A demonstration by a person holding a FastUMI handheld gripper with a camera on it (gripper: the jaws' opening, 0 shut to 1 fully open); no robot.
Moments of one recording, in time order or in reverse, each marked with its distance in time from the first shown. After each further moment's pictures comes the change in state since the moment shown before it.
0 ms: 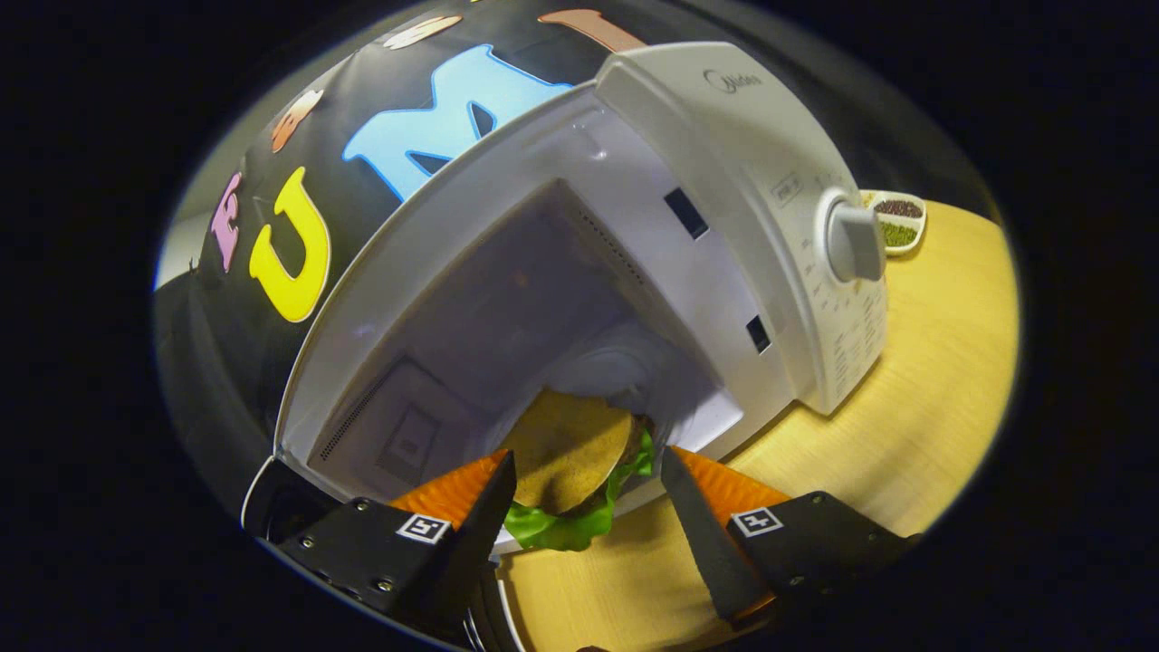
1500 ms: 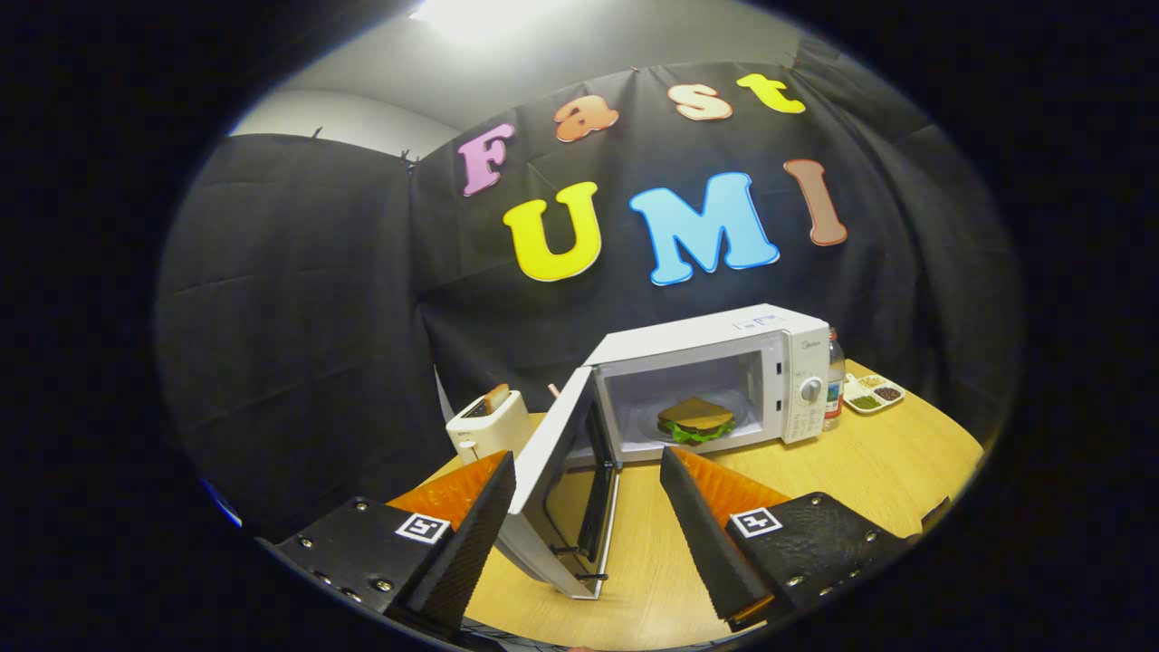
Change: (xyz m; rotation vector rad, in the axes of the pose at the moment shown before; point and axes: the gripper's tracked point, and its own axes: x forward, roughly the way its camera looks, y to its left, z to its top) arm -0.354 0.154 -0.075 -0.542 -0.157 0.311
